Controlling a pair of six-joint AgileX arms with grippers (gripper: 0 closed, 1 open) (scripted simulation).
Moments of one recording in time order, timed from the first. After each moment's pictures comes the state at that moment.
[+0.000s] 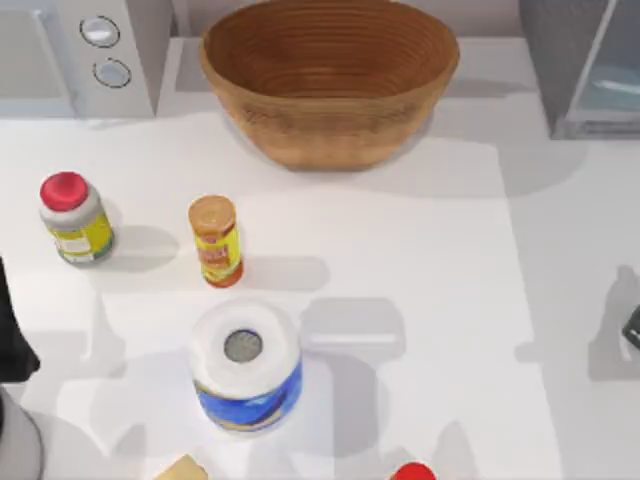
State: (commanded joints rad) left arm 0.00 0.00 0.00 0.00 0.00 0.00; right arm 0.00 0.00 0.00 0.00 0.00 0.00
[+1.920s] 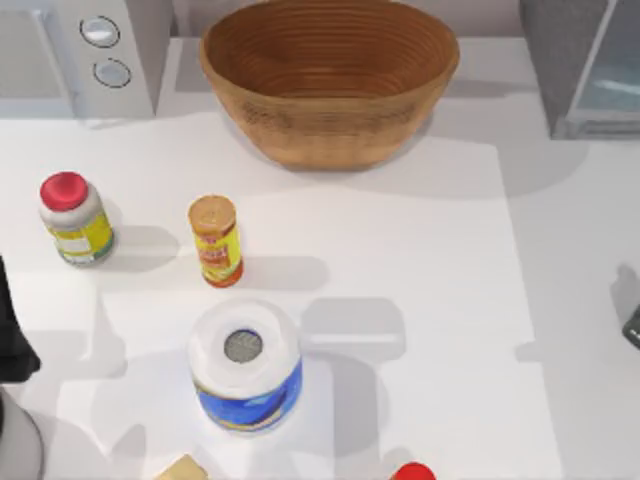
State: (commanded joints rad) left arm 0.00 0.00 0.00 0.00 0.00 0.00; right arm -0.53 1.79 0.18 1.62 -0.51 0.02
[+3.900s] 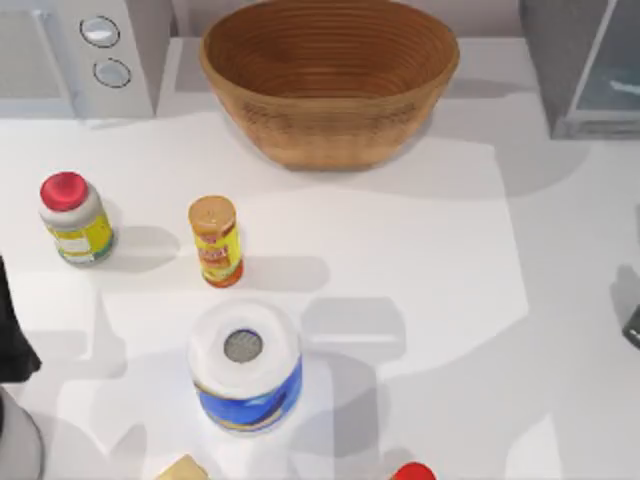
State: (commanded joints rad) left arm 0.00 0.00 0.00 0.00 0.00 0.00; right arm -0.20 2.33 1.25 1.09 -0.17 0.01
